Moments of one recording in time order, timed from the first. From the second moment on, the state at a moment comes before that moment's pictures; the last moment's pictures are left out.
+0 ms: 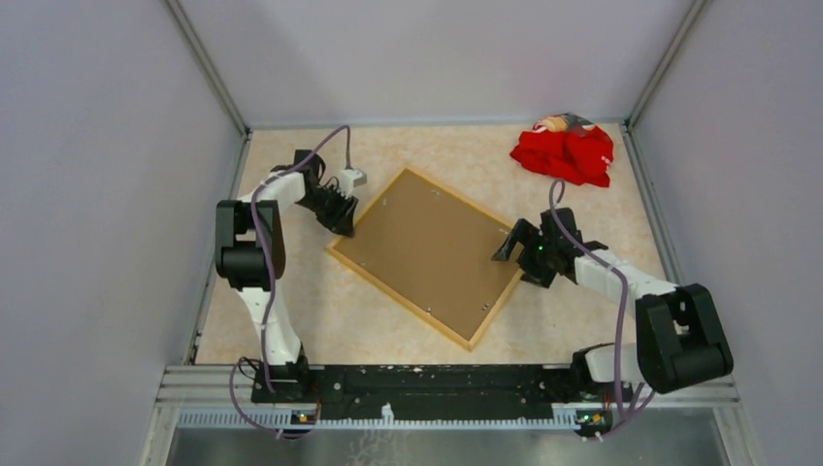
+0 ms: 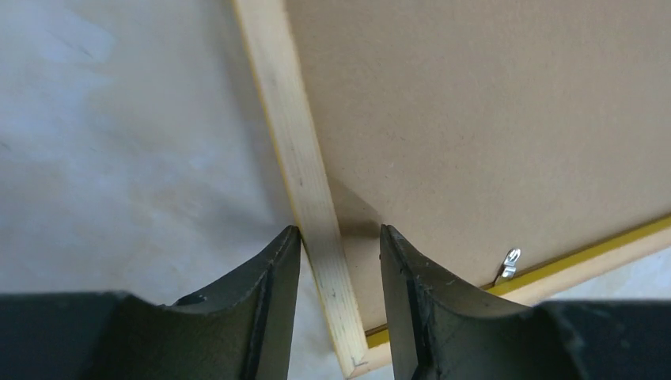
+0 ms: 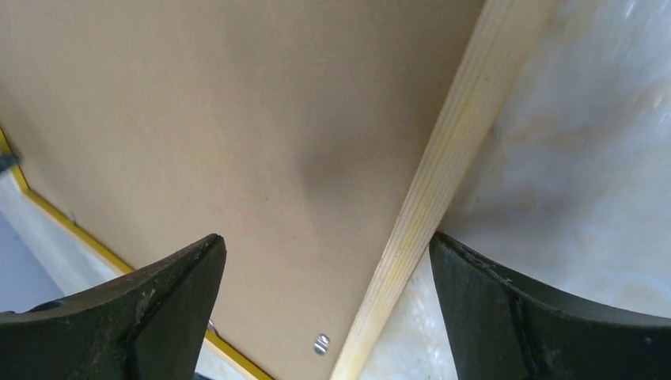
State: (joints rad) left arm -0.02 2.02 1.44 -0.74 0.58 0.65; right arm 0.28 1.28 0.58 -0.23 -0.20 0.81
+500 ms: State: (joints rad) left arm -0.09 1.82 1.16 -1.04 0.61 0.93; right arm 0.19 1.64 0.95 -0.25 -0.11 0.65
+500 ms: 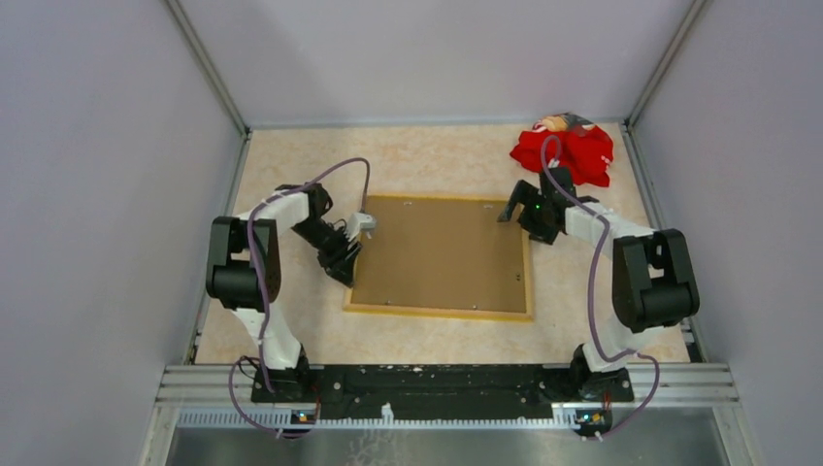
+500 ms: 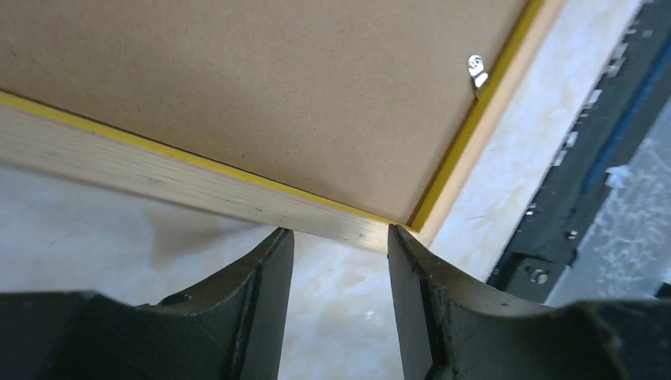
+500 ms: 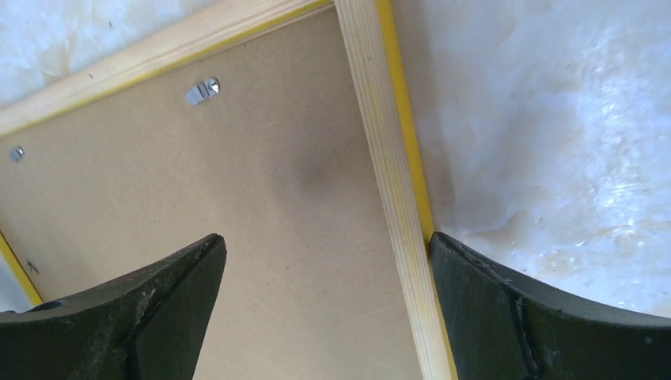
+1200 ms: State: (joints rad) left arm 0.04 2.05 1.43 -0.96 0.84 0.64; right arm 0.49 1.59 1.11 -0.20 -0.14 0.58
